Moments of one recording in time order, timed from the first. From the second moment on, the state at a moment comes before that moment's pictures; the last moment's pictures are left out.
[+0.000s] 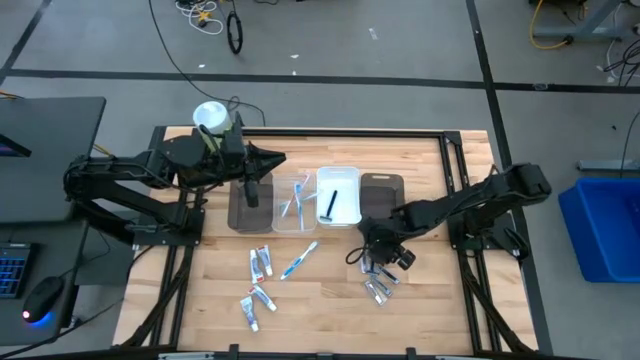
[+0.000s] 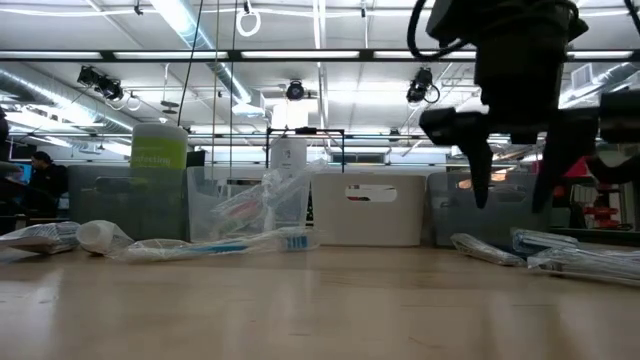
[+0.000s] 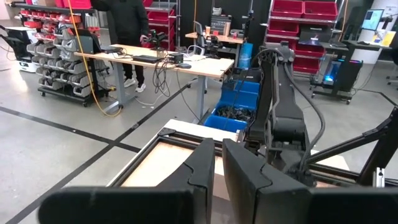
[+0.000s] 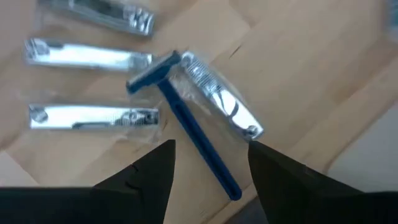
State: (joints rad) left arm -0.08 1.06 1.26 -0.28 -0.41 -0.12; right arm 0.21 1.55 0.82 -0.60 -0.11 -0.68
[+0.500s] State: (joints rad) left arm -0.08 1.06 1.26 -0.28 -0.42 -0.12; right arm 0.22 1.65 0.82 -0.57 -0.03 -0.81
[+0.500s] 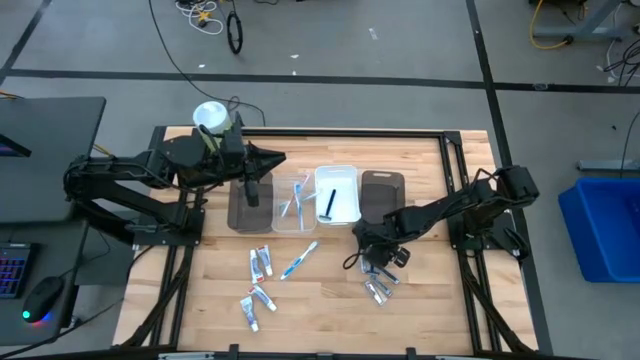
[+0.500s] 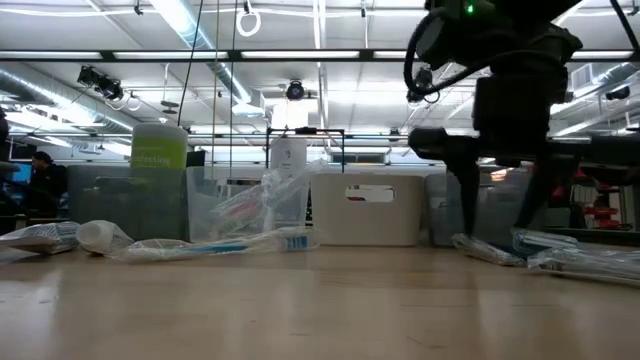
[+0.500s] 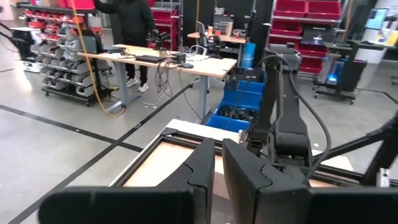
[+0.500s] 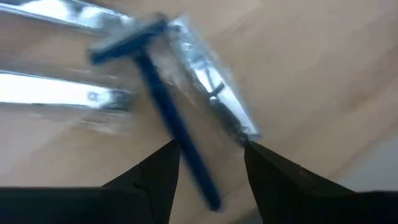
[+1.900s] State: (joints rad) left arm -0.08 1.06 1.26 -0.30 -0.43 -0.13; right arm 0.29 1.67 0.82 -0.65 -0.01 -0.88
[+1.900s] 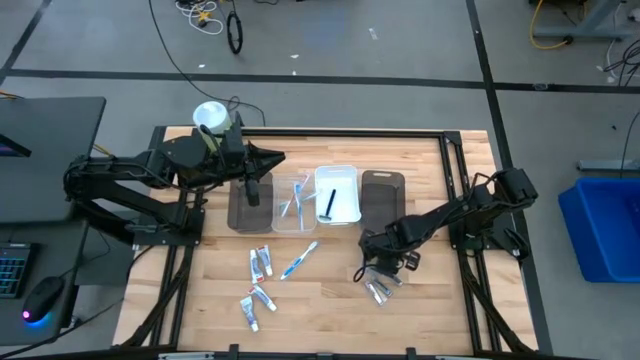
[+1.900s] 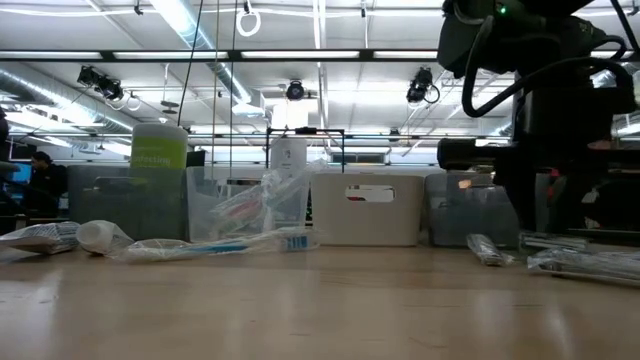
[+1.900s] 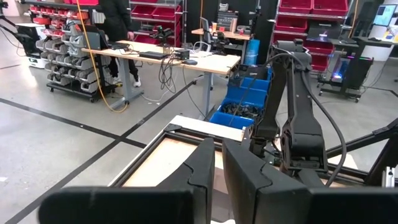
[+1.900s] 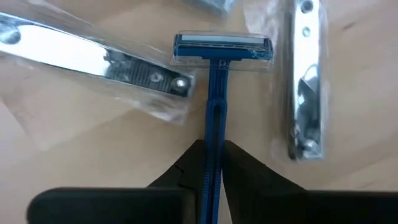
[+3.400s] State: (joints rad) left arm -0.08 1.06 1.26 -0.30 -0.43 -0.12; right arm 0.15 1.37 0.82 -0.05 -0.05 -0.20
